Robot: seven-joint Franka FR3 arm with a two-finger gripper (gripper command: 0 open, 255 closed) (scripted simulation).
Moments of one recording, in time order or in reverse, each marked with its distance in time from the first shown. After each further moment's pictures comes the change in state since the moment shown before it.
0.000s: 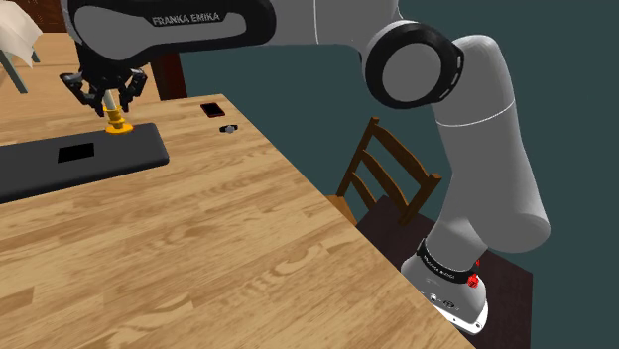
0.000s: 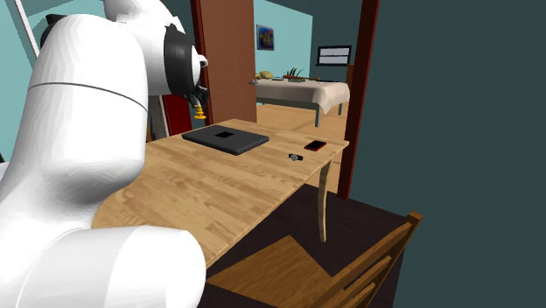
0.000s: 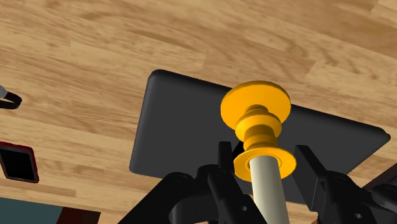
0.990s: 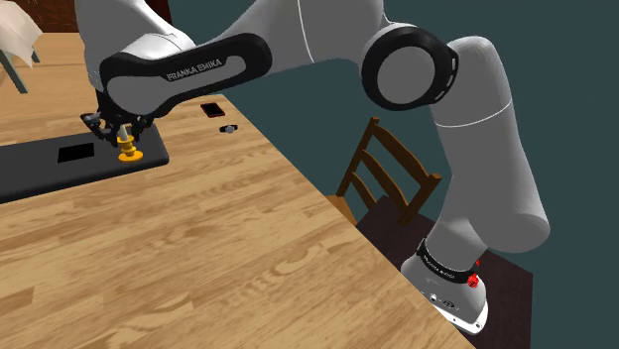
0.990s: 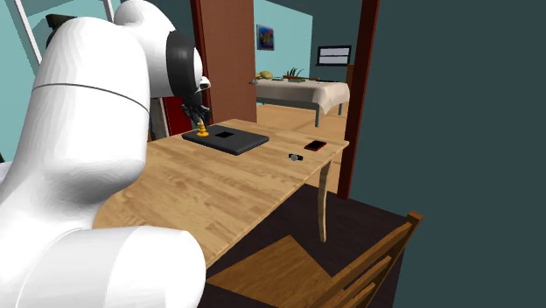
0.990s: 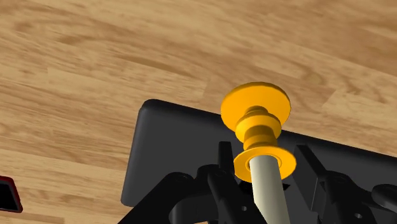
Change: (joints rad) arm -0.007 0.016 -0.012 -0.175 -0.023 0.188 0.041
